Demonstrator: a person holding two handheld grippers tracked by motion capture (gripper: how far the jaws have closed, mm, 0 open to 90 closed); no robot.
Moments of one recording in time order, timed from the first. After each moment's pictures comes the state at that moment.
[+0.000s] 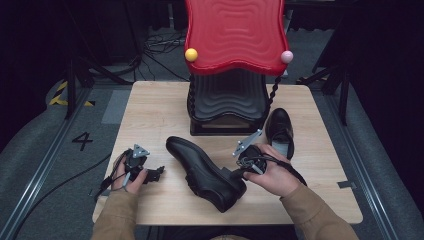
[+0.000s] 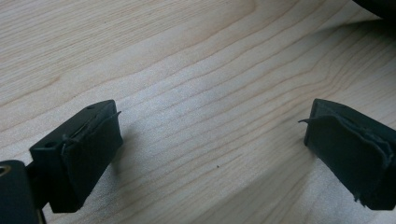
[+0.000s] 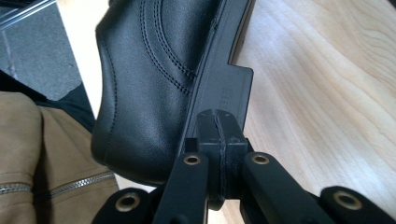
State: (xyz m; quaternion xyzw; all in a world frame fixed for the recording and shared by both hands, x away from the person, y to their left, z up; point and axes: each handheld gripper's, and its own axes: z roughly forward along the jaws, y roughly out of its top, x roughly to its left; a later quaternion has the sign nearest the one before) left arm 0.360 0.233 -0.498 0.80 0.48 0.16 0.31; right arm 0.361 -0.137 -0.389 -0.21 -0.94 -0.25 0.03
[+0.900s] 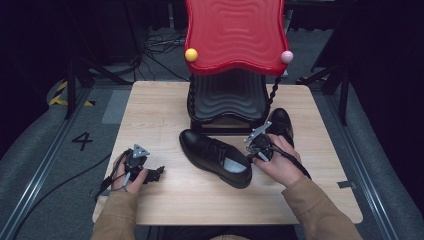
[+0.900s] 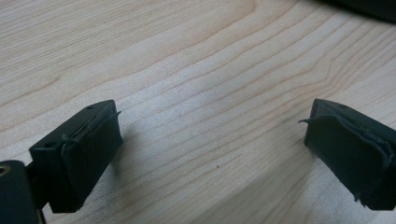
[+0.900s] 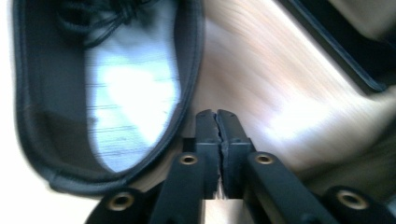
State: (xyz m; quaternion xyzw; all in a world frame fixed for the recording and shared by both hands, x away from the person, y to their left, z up) left arm 0.360 0.232 -0.498 0.80 0.48 0.16 0.31; right arm 0.401 -0.170 -0.410 -0.31 -0.93 -0.19 -0.08
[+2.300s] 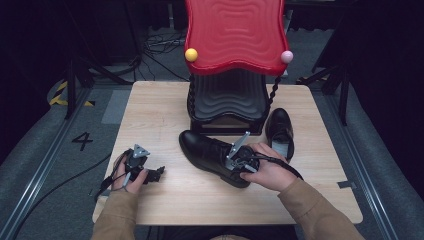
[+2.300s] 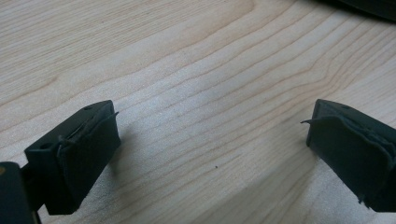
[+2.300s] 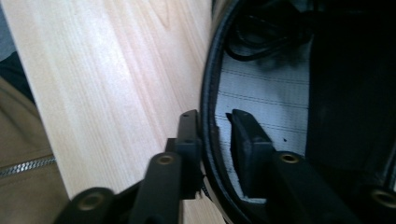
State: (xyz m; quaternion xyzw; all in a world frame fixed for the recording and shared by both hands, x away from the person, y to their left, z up) left arm 0.361 0.232 -0.498 0.81 0.48 0.16 0.31; right arm 0.377 -0.126 -0.413 -0.17 -0.97 -0.18 0.01
